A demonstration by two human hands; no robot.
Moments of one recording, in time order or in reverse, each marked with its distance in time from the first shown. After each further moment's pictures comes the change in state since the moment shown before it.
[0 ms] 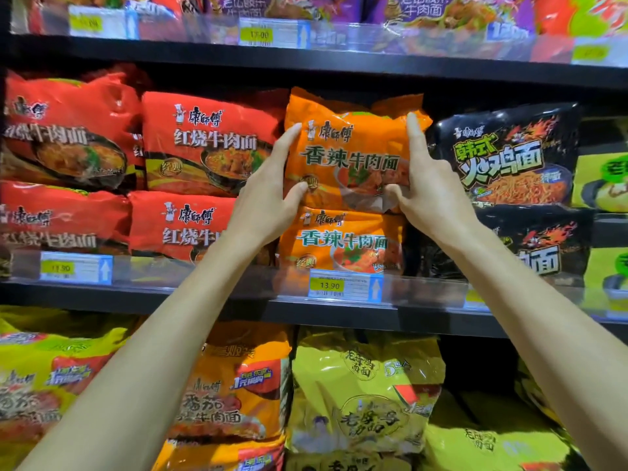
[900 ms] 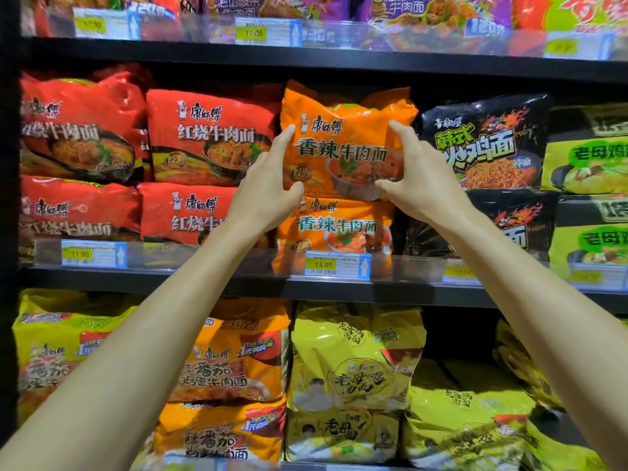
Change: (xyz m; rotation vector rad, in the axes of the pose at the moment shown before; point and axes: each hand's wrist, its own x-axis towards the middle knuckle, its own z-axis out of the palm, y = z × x) left_hand -0.008 0.016 -0.008 0.089 -0.066 -0.098; right_hand -0.012 -0.012 -0.028 0.039 -0.114 0.070
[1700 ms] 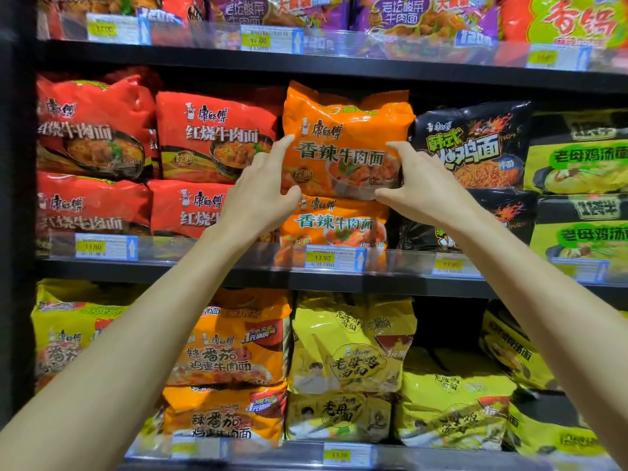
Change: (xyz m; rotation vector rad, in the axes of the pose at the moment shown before) left_hand -0.023 0.017 -0.025 0.156 -0.067 -0.020; right_hand -0.019 -0.013 -0.029 -0.109 -0.185 0.040
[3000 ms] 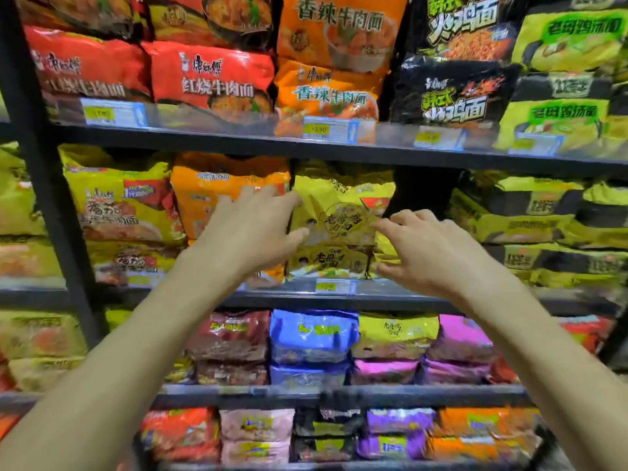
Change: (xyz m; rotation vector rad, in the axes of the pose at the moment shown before) left_hand -0.213 0.050 -0.045 0.390 -0.634 0.009; right_hand -0.244 -0.039 -0.007 -0.433 -0.628 -0.077
